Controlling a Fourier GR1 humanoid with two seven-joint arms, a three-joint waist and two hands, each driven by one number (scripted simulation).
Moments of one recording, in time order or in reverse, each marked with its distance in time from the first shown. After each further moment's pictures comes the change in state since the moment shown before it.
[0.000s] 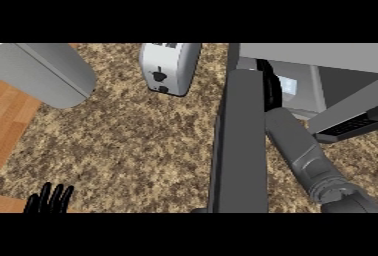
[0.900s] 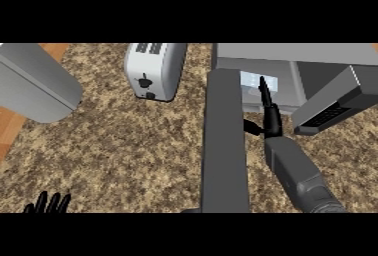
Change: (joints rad) left arm 0.073 -0.014 -0.017 -0.057 -0.019 0.018 0.010; right arm 0.204 0.037 -0.155 -0.051 -0.162 0.383 -0.279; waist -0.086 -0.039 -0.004
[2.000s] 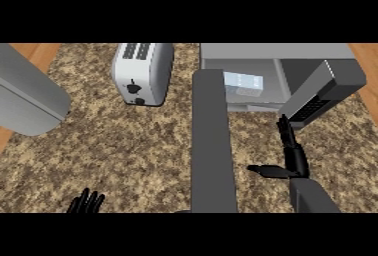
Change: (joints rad) left arm -0.037 -0.035 -0.105 0.081 -0.127 0.008 0.045; right arm 0.346 -0.058 0.038 -0.167 -0.015 0.296 -0.105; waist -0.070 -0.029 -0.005
